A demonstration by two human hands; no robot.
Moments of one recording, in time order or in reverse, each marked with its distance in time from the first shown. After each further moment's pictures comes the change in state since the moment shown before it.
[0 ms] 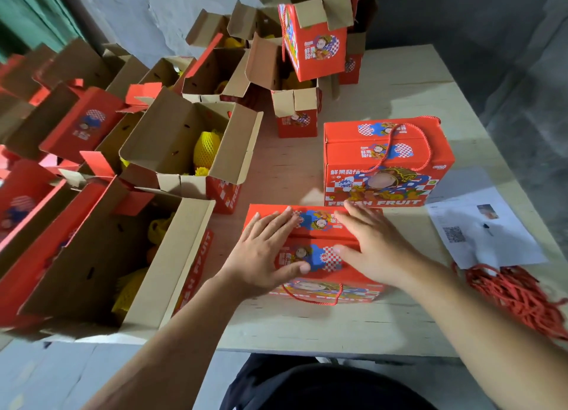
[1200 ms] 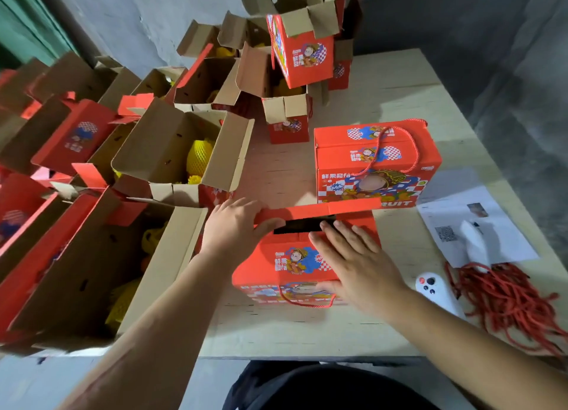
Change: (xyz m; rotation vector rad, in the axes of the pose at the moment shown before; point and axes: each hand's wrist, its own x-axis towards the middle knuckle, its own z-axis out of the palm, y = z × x) left_hand 0.034 -0.006 -0.054 0.083 0.163 -0.226; right_hand -0.026 -0.004 0.040 -0.435 0.134 -0.193
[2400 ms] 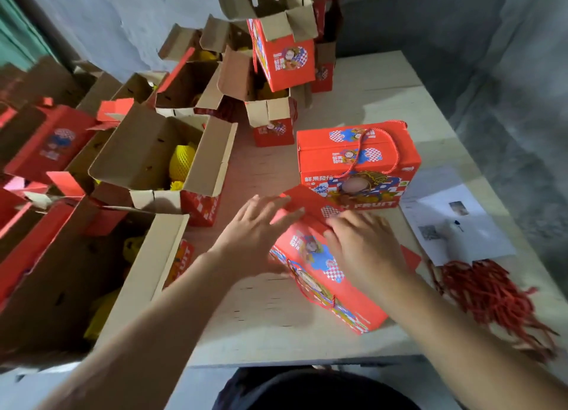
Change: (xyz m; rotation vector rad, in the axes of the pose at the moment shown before) left_hand 0.010 0.046 0.007 0.315 -0.264 0.379; right_hand 0.009 0.019 -0.053 0.172 0.075 0.360
